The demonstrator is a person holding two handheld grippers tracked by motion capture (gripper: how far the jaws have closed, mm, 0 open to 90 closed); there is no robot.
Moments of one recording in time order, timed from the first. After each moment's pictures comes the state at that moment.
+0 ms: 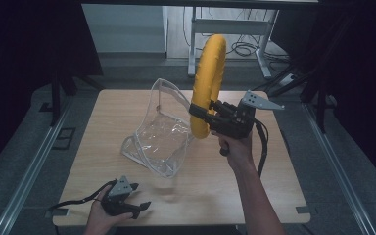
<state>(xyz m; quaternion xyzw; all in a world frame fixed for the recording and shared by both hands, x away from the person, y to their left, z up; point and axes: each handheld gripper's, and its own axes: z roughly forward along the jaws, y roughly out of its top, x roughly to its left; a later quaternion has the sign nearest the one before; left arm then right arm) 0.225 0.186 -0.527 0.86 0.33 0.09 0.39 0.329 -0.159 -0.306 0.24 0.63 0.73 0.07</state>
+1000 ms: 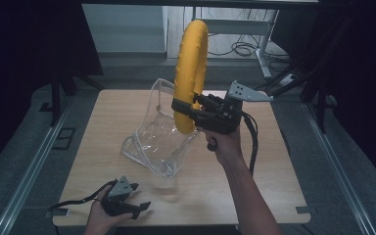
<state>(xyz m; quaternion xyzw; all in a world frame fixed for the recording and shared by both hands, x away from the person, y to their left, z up) 0.224 0.186 -0.527 0.86 0.33 0.09 0.39 0.323 -0.125 -0.278 0.19 0.64 0.75 0.05</state>
